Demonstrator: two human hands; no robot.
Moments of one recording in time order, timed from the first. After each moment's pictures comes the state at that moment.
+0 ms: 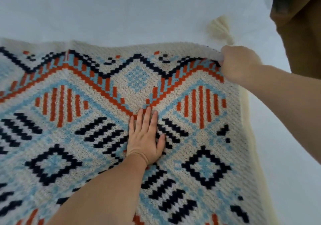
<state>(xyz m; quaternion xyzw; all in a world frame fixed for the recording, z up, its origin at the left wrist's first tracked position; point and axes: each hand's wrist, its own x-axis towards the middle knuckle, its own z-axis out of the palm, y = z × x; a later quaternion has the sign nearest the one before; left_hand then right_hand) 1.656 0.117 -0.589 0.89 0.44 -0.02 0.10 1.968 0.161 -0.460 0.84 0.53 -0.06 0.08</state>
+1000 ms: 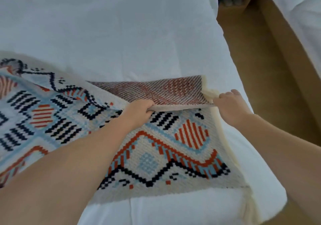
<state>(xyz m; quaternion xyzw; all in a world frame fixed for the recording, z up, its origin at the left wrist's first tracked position) 1.587 0.024 -0.390 0.91 0.29 -0.09 0.26 1.838 -0.161 -0.353 0.78 0.58 -0.09 0.22</state>
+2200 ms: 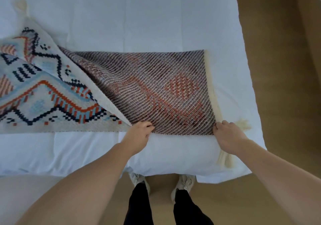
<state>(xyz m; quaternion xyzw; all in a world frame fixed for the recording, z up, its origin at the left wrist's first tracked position) 1.474 -0.236 -0.459 0.88 0.35 -0.17 0.27 1.765 -0.391 -0.439 0.67 0.65 -0.20 0.30</state>
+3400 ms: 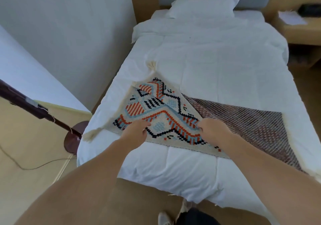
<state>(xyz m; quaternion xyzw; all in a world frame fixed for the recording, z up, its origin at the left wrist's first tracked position) 1.052 -0.091 -0.185 0.80 0.54 -0.01 0.26 1.343 -0.157 -0.186 0.69 0.70 -0.17 0.10</state>
